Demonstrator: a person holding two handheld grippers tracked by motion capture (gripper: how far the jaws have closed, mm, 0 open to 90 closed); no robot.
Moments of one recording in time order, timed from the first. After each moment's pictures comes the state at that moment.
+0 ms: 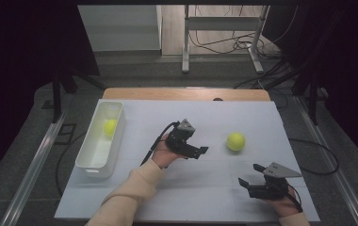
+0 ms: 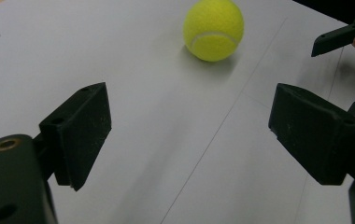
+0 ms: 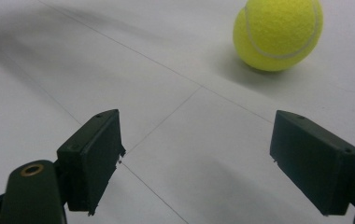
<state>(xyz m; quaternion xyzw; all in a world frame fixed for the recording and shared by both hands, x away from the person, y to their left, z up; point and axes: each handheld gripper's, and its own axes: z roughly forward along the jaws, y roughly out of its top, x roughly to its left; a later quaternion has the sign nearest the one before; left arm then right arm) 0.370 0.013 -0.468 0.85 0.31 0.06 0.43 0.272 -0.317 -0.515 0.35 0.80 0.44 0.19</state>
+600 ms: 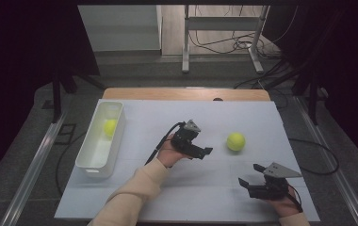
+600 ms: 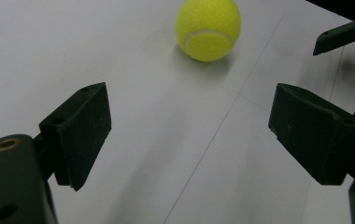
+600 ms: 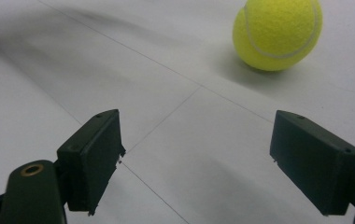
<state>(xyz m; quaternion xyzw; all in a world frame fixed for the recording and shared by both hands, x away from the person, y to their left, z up) 0.376 -0.004 -0.473 0.85 0.30 0.05 0.42 0.272 -0.318 -0.515 0.35 0.80 0.44 0.19</state>
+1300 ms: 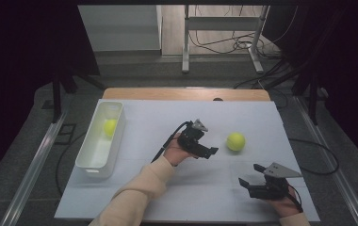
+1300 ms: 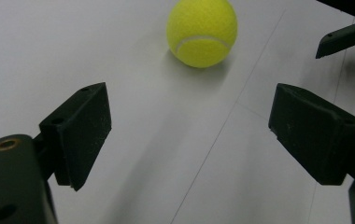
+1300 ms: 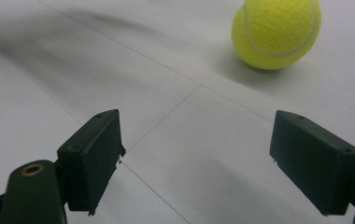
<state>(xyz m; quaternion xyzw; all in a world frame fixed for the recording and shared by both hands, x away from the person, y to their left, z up) 0.384 -0.023 -0.474 0.86 0.29 0.05 0.41 0.271 -0.318 -0.515 0.35 0.81 0.44 0.19</state>
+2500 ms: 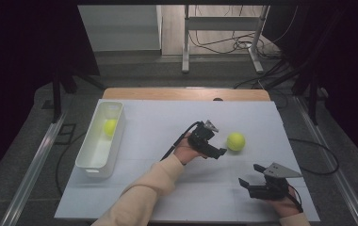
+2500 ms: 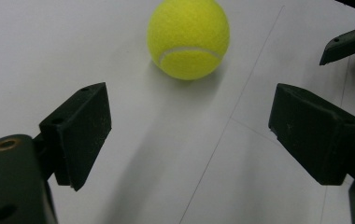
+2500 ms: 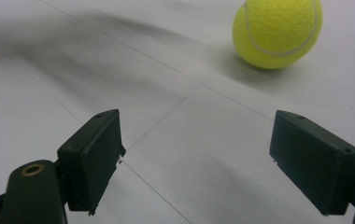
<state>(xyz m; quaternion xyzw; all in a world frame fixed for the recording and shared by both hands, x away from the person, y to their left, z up) 0.393 -0.054 -0.481 0.87 0.27 0.04 0.40 0.271 -0.319 -0.515 0.35 0.81 0.44 0.19</state>
